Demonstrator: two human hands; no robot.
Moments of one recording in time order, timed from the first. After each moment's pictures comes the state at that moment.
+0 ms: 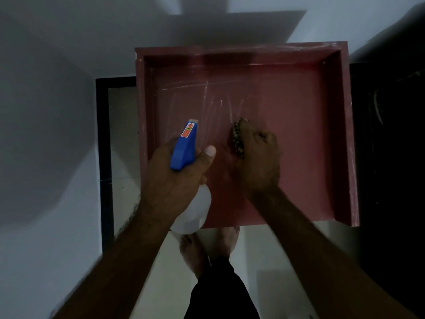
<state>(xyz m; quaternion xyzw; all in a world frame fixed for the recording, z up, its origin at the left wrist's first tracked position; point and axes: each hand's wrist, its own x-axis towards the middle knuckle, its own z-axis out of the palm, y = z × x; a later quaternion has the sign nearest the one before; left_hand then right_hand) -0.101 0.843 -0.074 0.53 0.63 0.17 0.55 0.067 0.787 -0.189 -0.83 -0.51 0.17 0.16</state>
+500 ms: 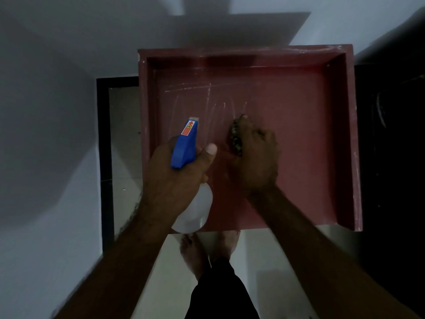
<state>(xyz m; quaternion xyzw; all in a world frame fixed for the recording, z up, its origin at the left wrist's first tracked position) -0.102 0.854 -0.077 0.52 0.63 0.17 0.55 0.059 0.806 -0.185 -0.83 -0.50 0.18 0.17</state>
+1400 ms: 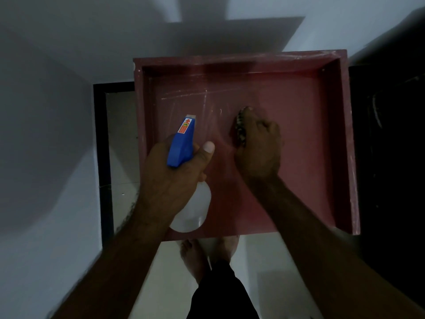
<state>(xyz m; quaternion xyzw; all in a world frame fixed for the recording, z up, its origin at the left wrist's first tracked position) -0.094 0.871 -0.070 0.52 0.62 0.17 0.56 0.081 0.830 -0.189 -0.85 -0.48 0.15 0.16</state>
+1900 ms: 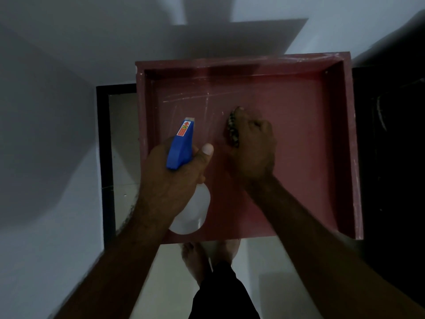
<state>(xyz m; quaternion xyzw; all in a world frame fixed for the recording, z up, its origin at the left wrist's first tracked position) -0.095 0.875 -0.070 0.51 0.63 0.17 0.56 0.069 0.843 -0.184 -0.83 -0.51 0.19 0.16</state>
